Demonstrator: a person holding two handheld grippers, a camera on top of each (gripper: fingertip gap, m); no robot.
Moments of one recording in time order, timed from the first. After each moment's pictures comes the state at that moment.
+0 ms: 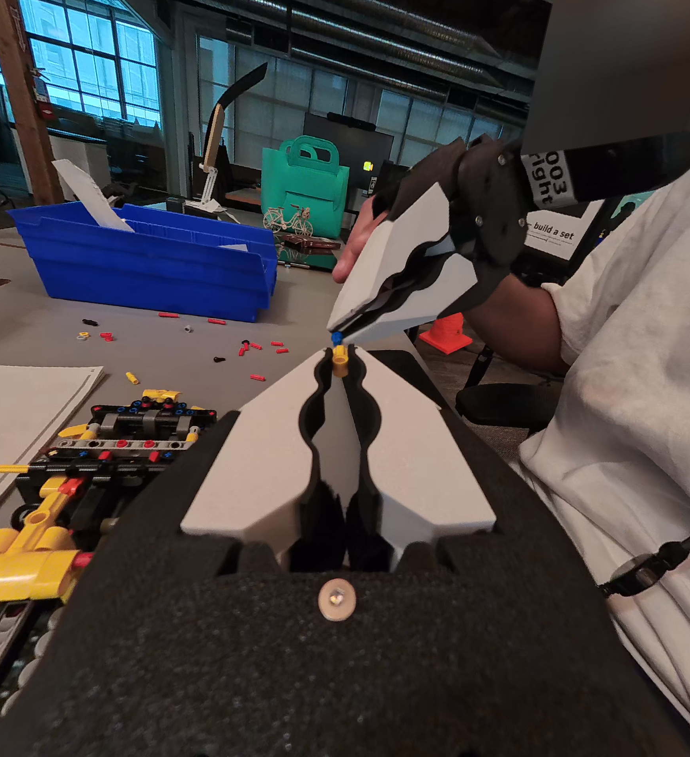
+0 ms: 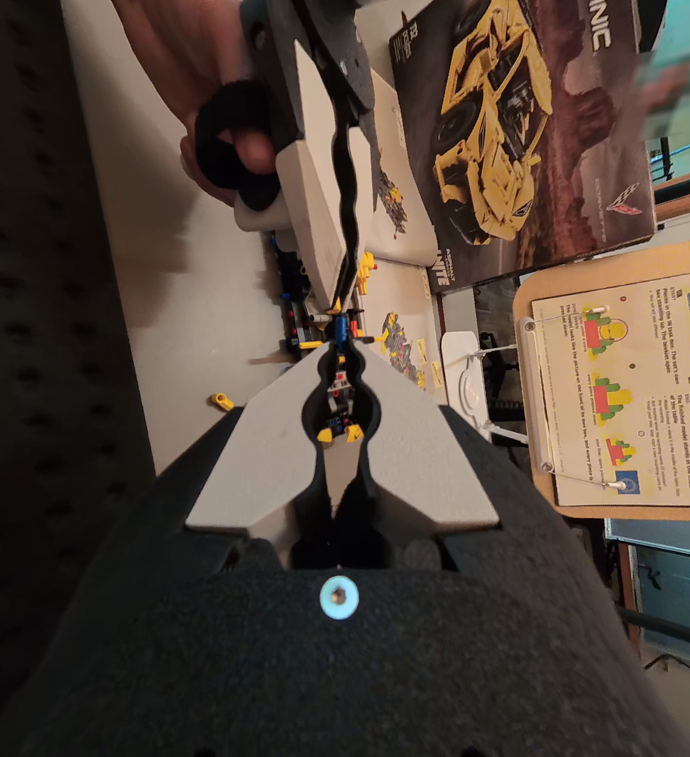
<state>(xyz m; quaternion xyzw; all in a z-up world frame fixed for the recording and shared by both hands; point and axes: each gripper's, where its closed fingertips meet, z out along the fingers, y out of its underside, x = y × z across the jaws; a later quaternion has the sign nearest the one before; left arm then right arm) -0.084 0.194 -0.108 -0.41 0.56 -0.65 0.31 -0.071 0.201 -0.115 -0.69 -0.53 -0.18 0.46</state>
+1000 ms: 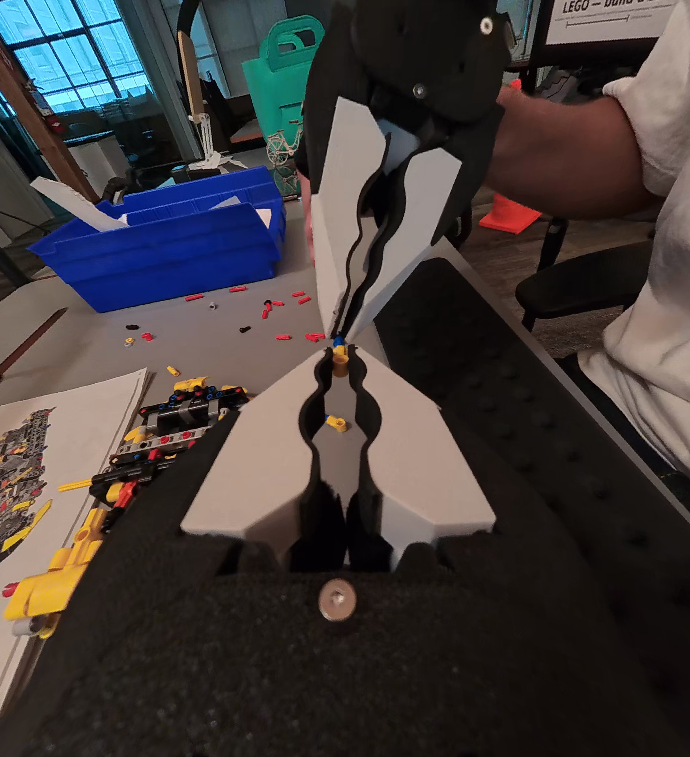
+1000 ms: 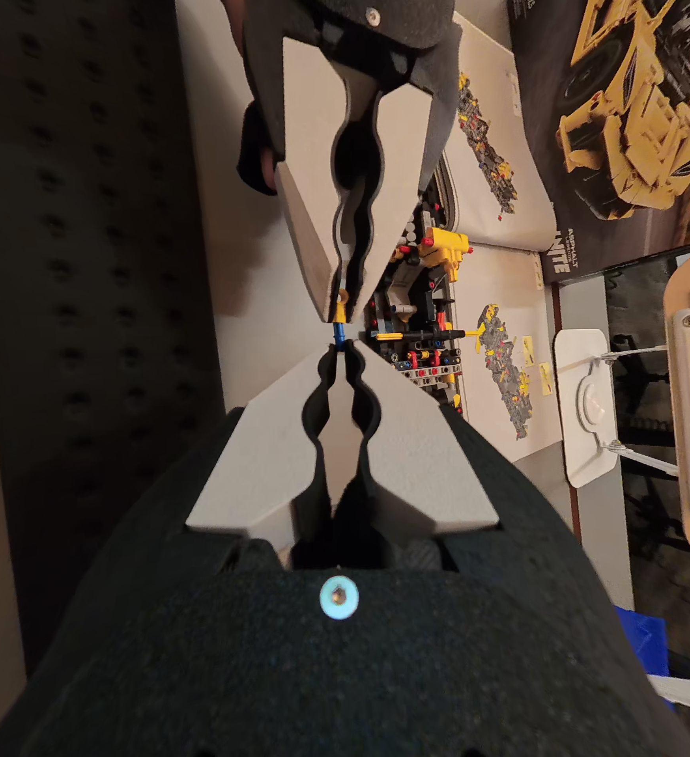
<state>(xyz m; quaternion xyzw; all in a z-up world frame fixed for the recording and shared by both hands) -0.082 0.178 -0.141 -0.36 0.68 -0.51 0.39 -0.076 0.185 -0.148 -0.73 -0.55 -0.06 0.39</state>
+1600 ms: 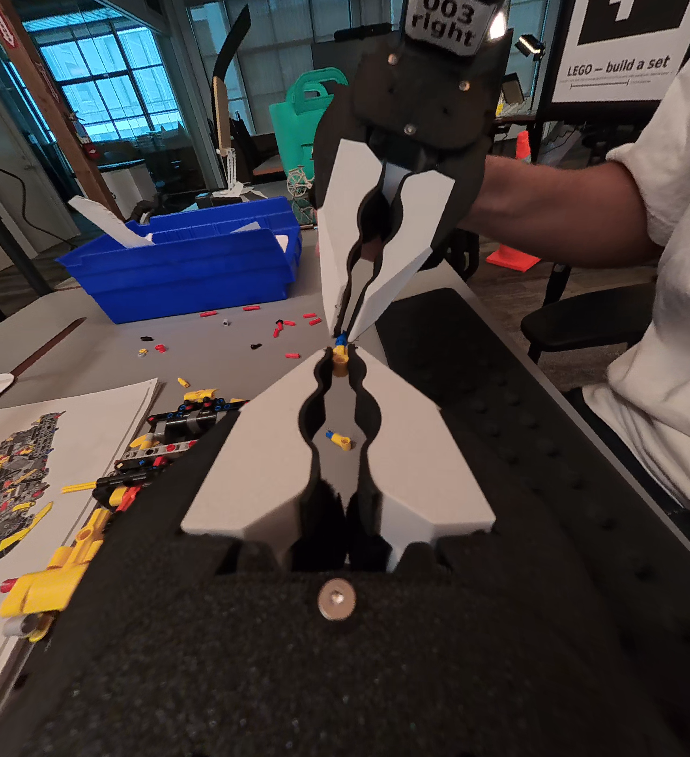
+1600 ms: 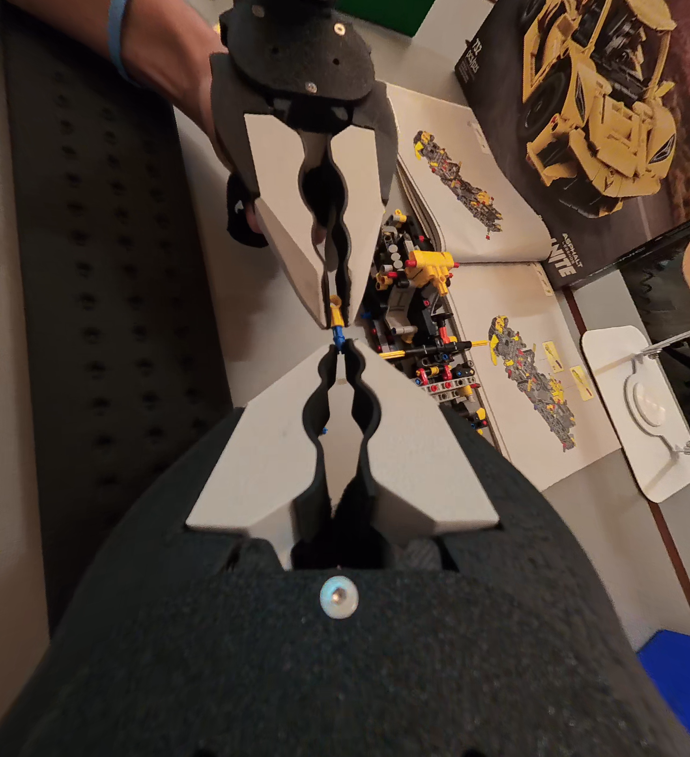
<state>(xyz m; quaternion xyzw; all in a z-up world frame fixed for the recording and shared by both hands) -0.080 0.182 -0.131 -0.37 0.64 -0.54 0.40 -0.076 0.187 -0.136 -0.75 -0.48 0.04 0.45</state>
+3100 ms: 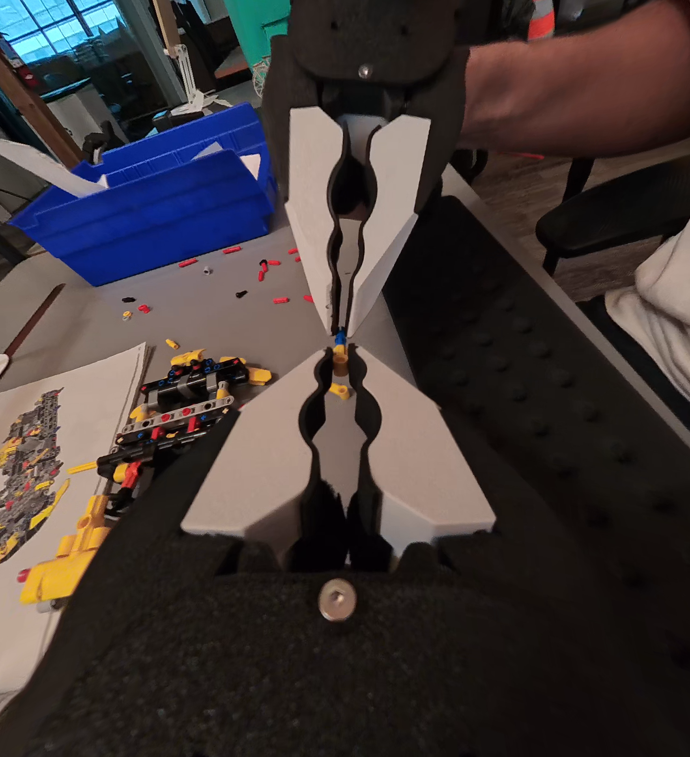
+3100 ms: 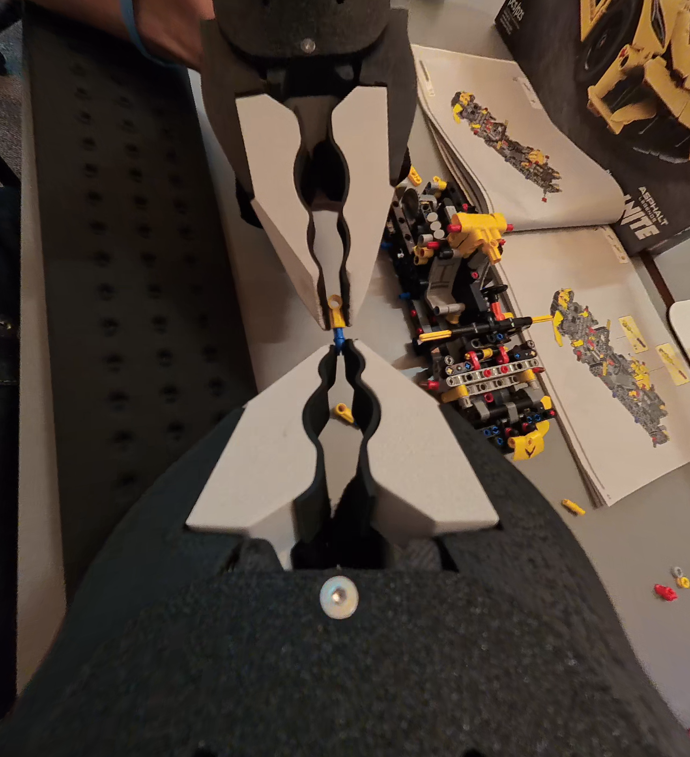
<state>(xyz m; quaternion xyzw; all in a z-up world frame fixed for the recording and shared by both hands) -0.082 0.178 -0.165 -0.36 0.73 -0.44 0.38 -0.079 0.183 -0.168 -0.77 -0.47 0.09 0.43</state>
